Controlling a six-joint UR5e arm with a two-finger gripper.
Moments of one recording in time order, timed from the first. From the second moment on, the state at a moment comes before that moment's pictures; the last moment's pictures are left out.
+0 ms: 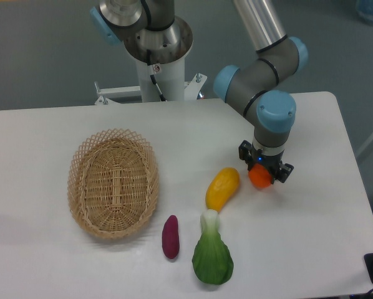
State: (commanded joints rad) arm 2.68 -2.00 -1.78 -0.83 1.62 1.34
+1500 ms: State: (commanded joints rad) arm 2.69 -2.04 -1.52 -0.95 1.61 1.33
